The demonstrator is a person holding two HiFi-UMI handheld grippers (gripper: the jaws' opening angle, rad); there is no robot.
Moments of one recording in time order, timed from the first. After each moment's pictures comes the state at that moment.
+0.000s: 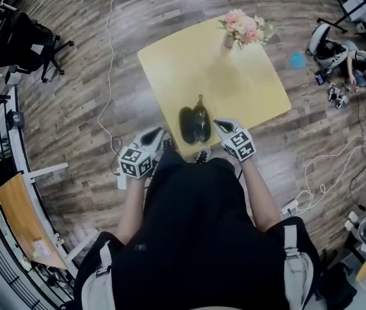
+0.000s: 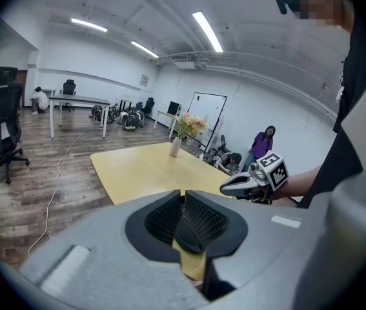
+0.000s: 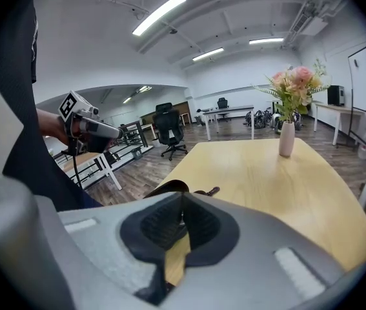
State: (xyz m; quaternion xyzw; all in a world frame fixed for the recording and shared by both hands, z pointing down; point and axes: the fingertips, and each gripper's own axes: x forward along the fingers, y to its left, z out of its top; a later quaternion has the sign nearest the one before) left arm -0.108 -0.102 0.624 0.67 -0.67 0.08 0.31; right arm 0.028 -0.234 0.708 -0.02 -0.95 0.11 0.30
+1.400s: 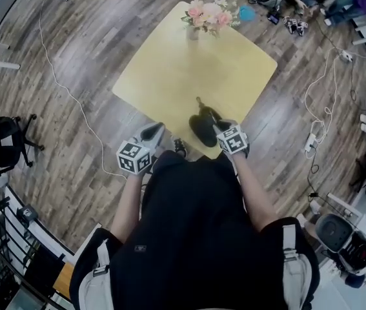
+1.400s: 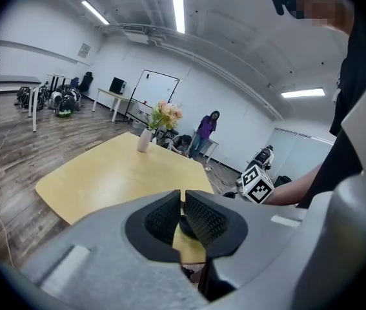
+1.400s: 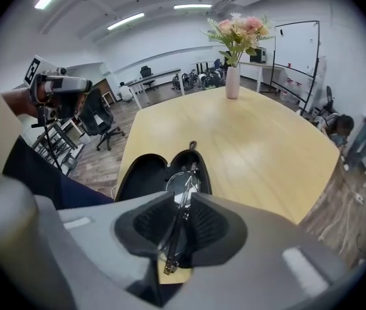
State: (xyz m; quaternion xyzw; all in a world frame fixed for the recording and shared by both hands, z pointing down) left arm -0.223 -0.193 0.648 0.84 -0.43 0.12 0.31; right arm -0.012 -0.208 0.803 0.28 -0.82 0.26 0.44
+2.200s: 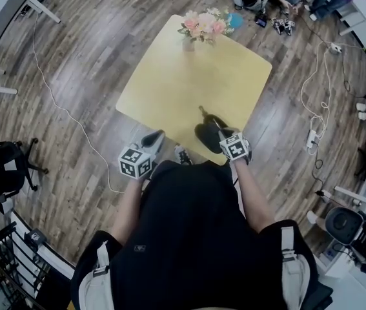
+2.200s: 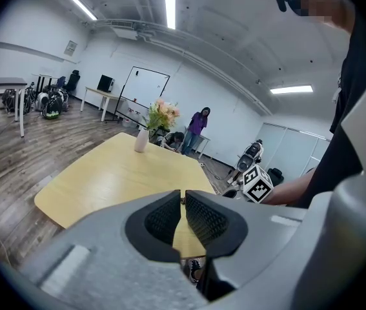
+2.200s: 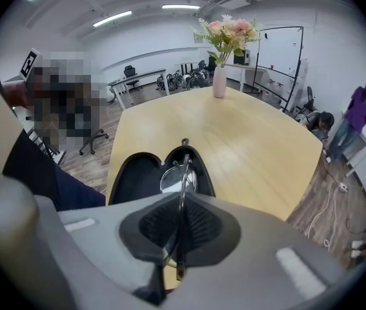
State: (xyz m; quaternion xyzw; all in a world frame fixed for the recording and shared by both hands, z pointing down) left arm -0.254 -0.201 0.654 0.87 -0.38 0.13 0.30; right arm -0.016 -0.200 0.804 0.35 -0.79 0.26 0.44
